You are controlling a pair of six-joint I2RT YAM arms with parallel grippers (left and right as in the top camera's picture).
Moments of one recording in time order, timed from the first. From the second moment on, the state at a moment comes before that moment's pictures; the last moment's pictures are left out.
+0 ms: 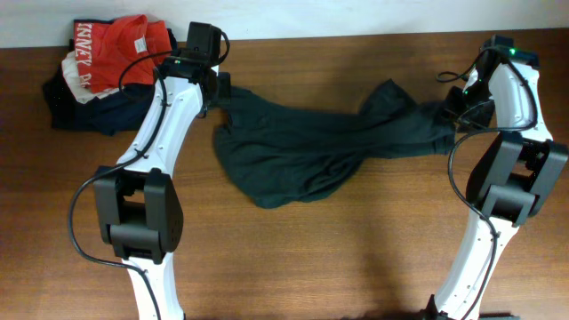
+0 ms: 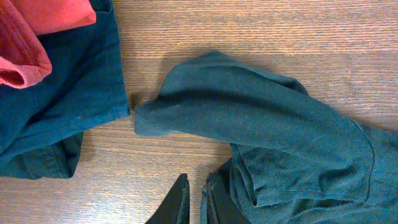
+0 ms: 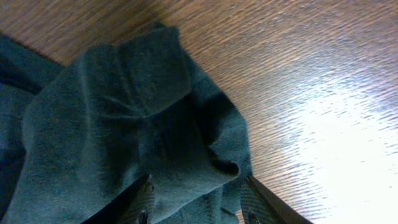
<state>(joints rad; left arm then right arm) -0.19 2.15 1.92 -0.85 -0.17 -0.14 -0.31 2.41 2.14 -1.25 -0.07 0.20</state>
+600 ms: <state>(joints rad) -0.19 2.15 1.92 -0.86 -0.17 -0.14 -0.31 2.41 2.08 -1.23 -0.07 0.05</state>
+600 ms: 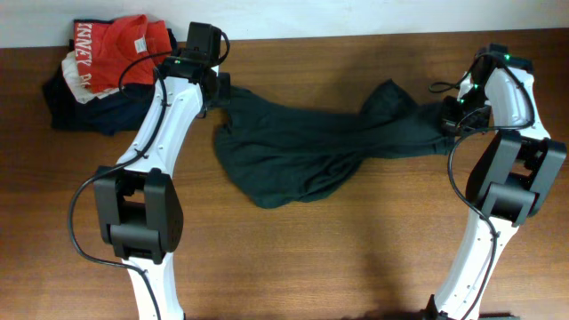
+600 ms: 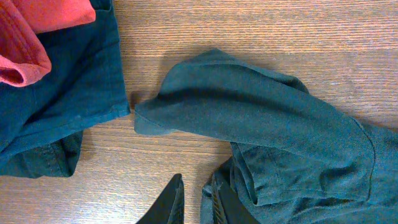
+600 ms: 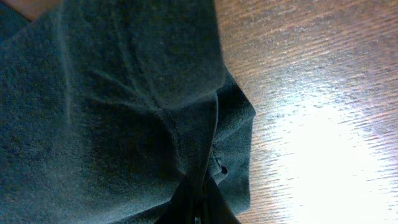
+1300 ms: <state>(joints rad) -0.19 2.17 1.91 -1.05 0.08 -0.09 -0.33 2.43 2.51 -1.69 -0.13 0.13</state>
